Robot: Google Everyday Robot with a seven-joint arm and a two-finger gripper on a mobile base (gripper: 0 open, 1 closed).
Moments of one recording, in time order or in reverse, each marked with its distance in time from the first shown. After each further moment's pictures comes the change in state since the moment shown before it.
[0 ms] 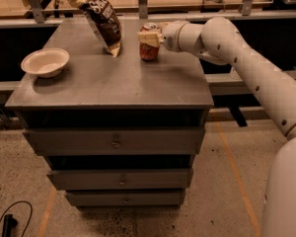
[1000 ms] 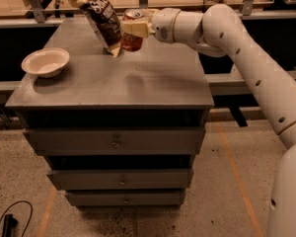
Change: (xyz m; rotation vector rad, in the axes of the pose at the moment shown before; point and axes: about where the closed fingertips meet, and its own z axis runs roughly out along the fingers) arm -0.062 0.067 -0.011 -0.233 -0.136 -0.051
